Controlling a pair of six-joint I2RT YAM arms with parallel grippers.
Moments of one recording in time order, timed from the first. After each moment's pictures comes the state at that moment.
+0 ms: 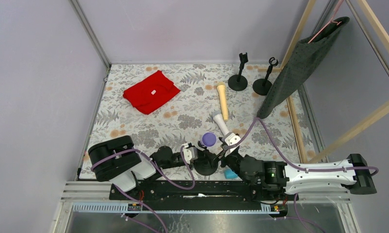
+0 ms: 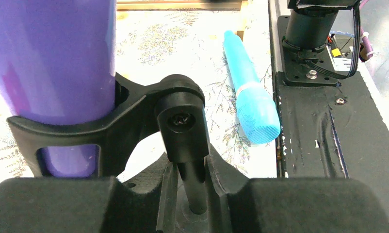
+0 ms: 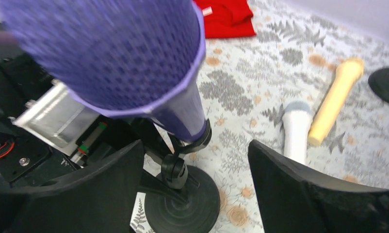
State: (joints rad) left arm -1.05 1.57 0.15 1.42 0.35 0.09; right arm 1.52 0.81 0.48 0.12 0.79 0.15
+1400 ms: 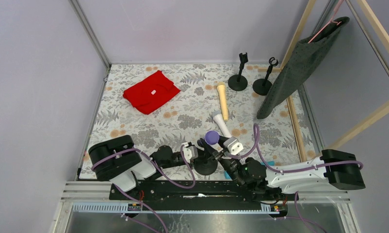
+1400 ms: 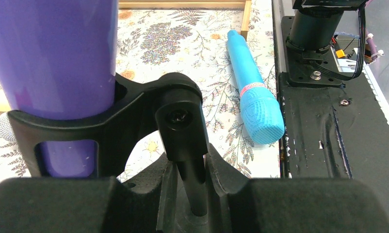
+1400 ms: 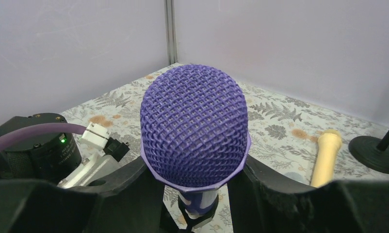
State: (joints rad) left arm -1.05 1.58 0.16 1.42 0.35 0.08; right arm 1.52 1.07 0.34 1.08 0.85 -0.30
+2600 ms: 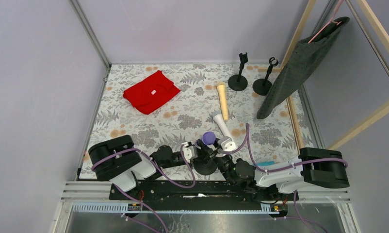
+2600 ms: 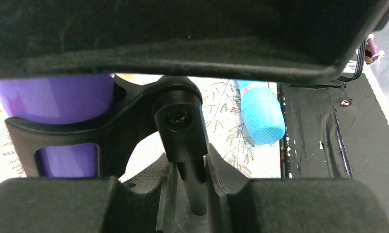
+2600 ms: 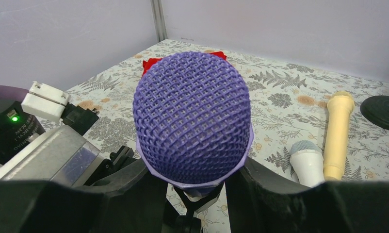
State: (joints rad) left arm -1.05 1.58 0.16 1.42 0.35 0.08; right arm 1.49 1.31 0.30 1.23 0.89 -0.13
